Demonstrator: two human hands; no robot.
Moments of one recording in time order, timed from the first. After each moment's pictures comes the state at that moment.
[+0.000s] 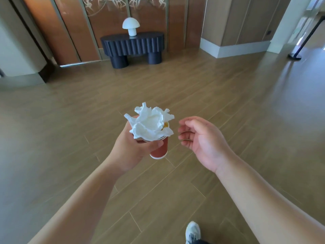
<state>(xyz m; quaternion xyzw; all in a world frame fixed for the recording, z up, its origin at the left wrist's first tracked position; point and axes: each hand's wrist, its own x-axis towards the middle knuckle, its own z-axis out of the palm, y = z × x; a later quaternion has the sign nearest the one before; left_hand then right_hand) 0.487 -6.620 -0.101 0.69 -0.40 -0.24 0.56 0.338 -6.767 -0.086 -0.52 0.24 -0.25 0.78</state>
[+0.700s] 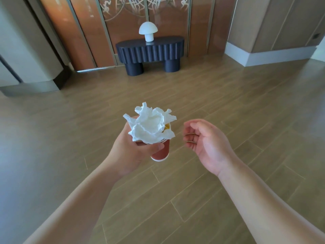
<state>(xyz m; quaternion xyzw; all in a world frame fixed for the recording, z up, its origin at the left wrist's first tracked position) 0.771 -6.941 -0.083 0.71 -0.34 -0.20 0.58 0.646 -7.115 -0.084 -0.50 0.22 -0.22 0.81</state>
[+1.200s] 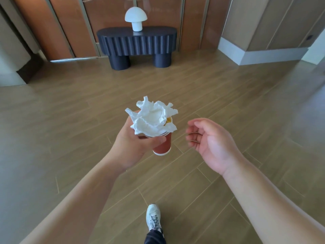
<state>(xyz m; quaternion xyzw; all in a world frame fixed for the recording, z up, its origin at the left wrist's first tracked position) 1.019 -7.139 -0.132 0.68 -0.36 -0.23 0.60 0.874 -7.301 -0.120 -0.51 0.27 -0.22 0.79</state>
